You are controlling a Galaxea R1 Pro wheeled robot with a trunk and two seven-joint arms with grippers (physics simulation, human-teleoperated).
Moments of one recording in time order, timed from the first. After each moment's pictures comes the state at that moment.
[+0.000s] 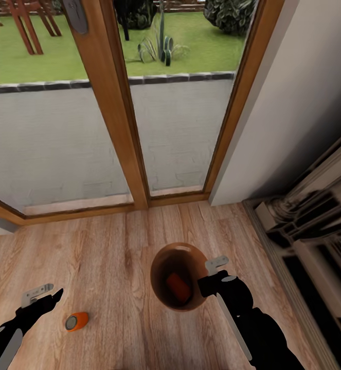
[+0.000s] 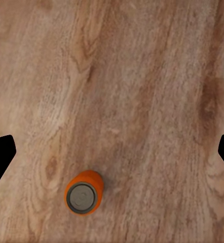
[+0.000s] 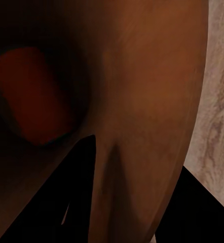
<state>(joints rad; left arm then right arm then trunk) -0.37 0.30 0.32 -0.72 0.29 0.08 -0.22 -0.37 0.02 0.33 -1.46 0.01 0.99 -0.08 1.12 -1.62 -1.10</state>
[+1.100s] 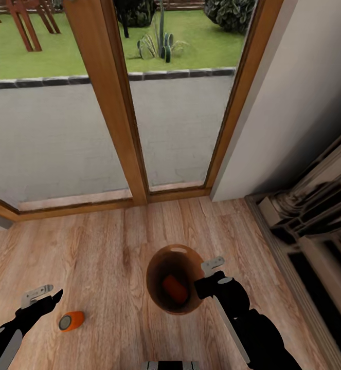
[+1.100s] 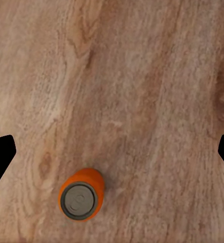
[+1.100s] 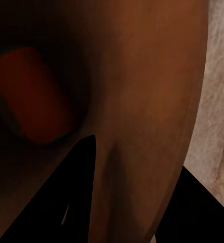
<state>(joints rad) -0.37 0.30 0.32 -0.71 0.29 0.08 -0.22 -0.37 0.02 0.37 -1.46 0.01 0.99 -0.08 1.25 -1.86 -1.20</state>
